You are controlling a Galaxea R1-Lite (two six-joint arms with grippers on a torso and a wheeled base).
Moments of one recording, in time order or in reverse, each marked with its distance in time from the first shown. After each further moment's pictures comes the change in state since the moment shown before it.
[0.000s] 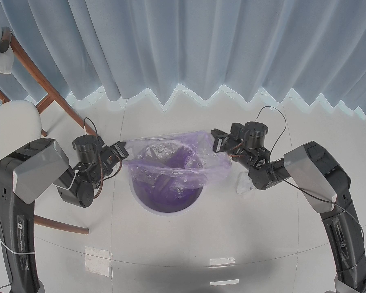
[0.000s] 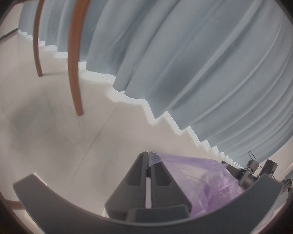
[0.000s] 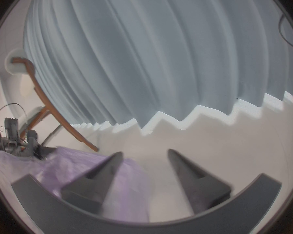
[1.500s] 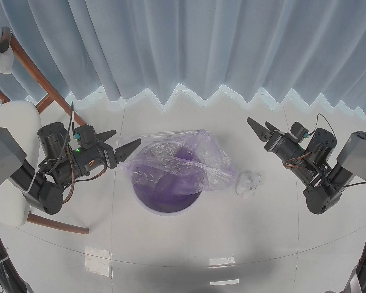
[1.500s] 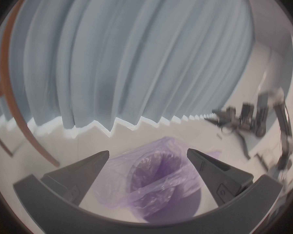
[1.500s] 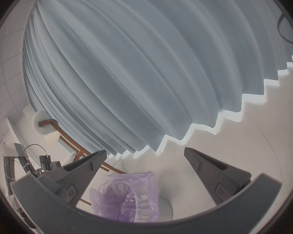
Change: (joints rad) left arm -0.004 -0.394 0.365 -0.040 -0.410 0.501; right arm -0.115 -0.484 0.965 -0.721 0.141 0.319
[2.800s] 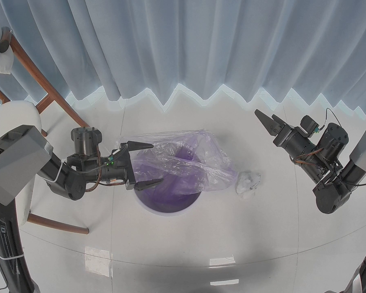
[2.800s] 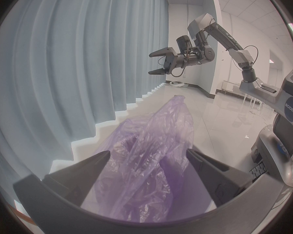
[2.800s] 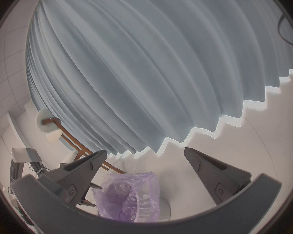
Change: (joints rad) left arm -0.032 0.203 -0.297 0.393 -0.384 0.838; right arm -0.007 -0.107 0.064 0.001 0.020 0.004
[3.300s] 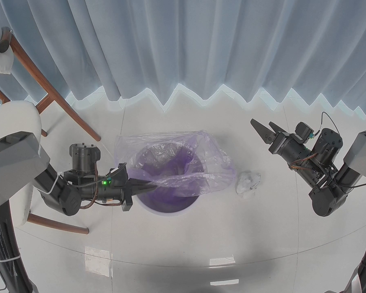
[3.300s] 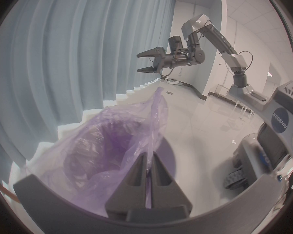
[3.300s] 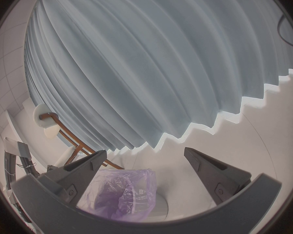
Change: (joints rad) left arm -0.013 -0.045 0.194 0.003 0.004 0.001; right arm 0.001 0.049 0.003 0.000 -0.001 -0.051
